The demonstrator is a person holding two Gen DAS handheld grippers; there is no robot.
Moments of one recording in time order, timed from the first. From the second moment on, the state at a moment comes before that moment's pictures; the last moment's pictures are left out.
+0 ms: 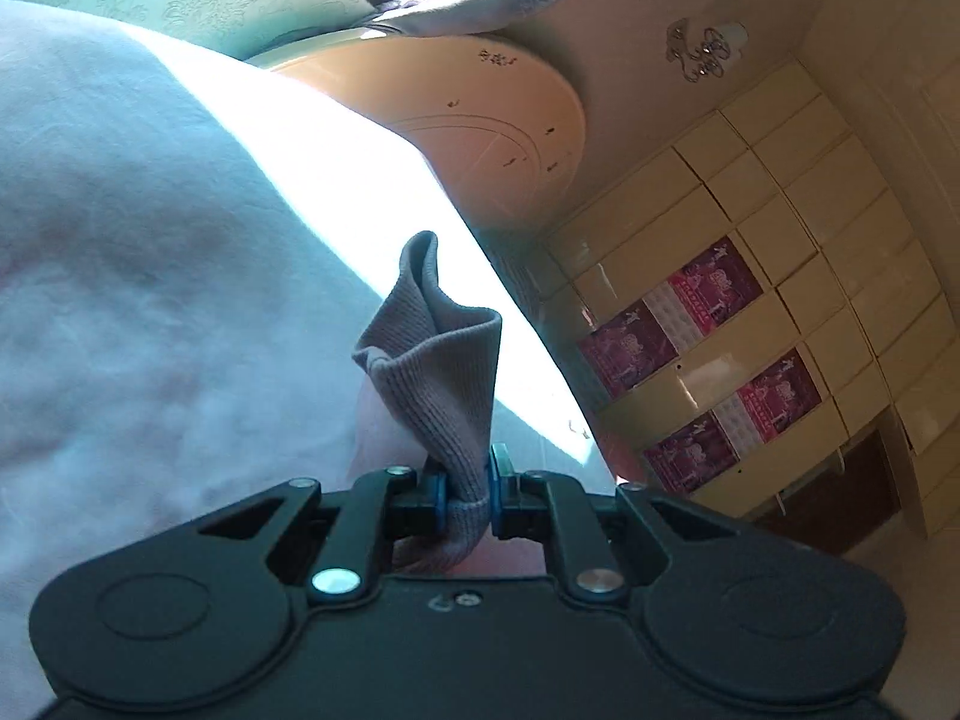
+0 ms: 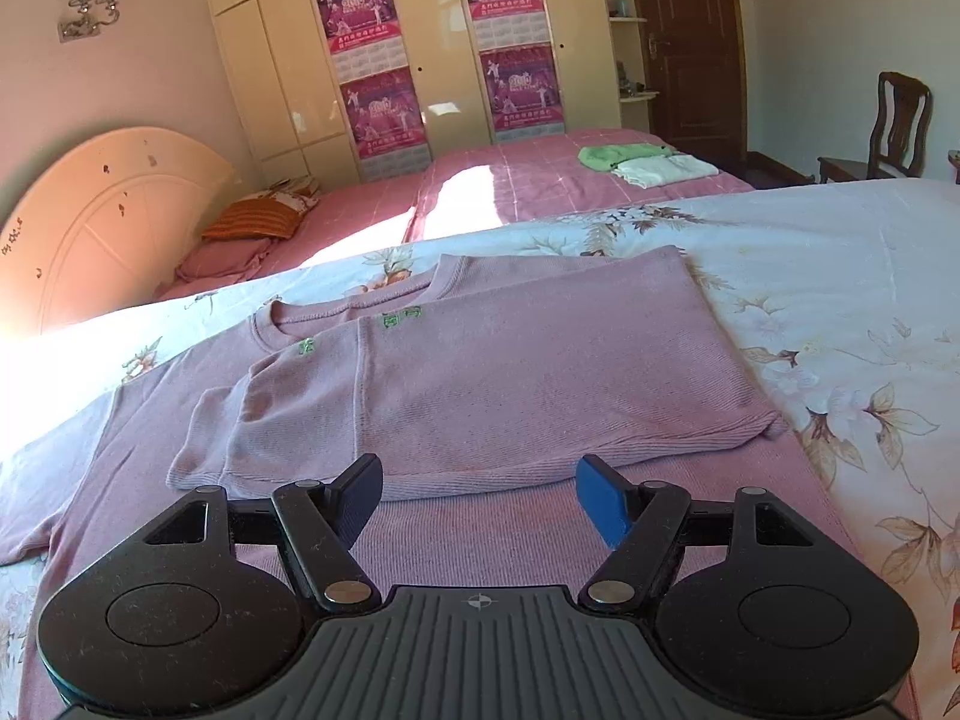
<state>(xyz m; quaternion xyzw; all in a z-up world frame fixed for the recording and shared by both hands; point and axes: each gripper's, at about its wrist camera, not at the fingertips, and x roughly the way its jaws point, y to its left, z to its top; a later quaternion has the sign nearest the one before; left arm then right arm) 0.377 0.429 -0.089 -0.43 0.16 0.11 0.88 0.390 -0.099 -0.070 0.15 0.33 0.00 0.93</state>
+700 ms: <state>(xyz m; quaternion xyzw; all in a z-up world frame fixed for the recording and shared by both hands) 0.503 0.024 -0.092 -0.14 0.30 -0.17 0.93 0.398 -0.174 -0.062 0.21 0.30 0.02 0.93</state>
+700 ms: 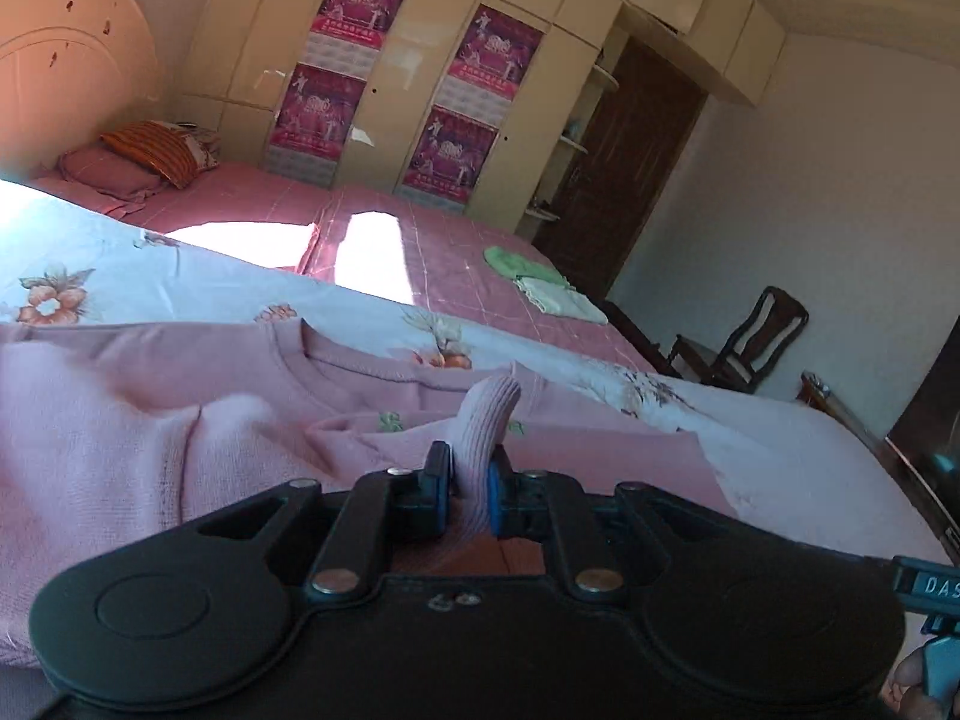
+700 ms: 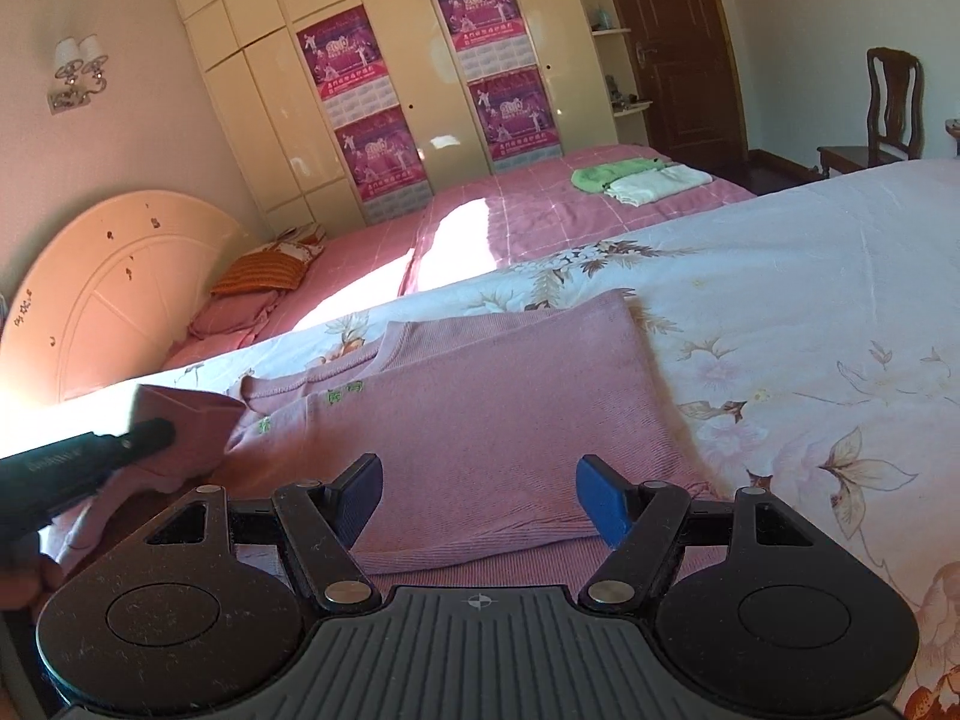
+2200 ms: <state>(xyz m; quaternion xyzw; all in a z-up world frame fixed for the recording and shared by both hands) 0.412 0.208 -0.111 -0.07 0.34 -0.01 0.94 0.436 -0.113 -0.101 0.18 0.33 0.07 0.93</state>
